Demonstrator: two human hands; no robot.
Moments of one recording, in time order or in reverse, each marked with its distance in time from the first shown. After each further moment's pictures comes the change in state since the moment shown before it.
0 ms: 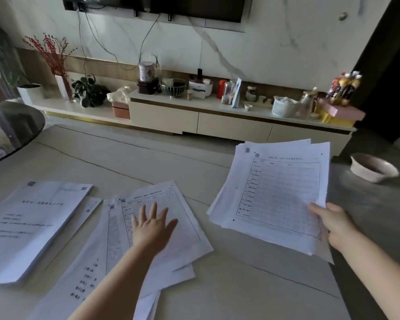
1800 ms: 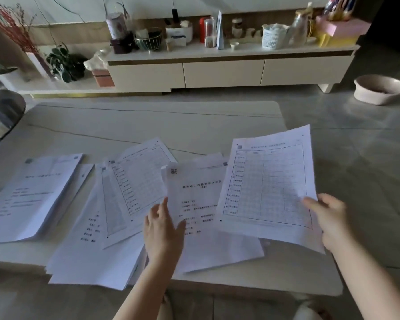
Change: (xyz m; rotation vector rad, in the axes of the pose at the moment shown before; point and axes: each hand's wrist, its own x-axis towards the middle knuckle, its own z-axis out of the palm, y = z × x) left_hand -0.147 0.065 0.049 -0.252 0.176 -0.149; right_hand -0.078 0.124 -0.069 0.088 0.044 0.023
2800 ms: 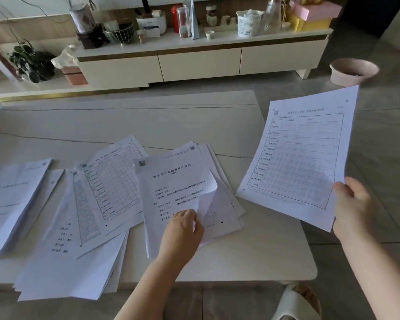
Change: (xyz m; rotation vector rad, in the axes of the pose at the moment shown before) left_hand -0.012 0.037 0.053 0.010 -0.167 0.482; right_hand 0.001 -0.014 -0.058 0.017 0.367 -0.106
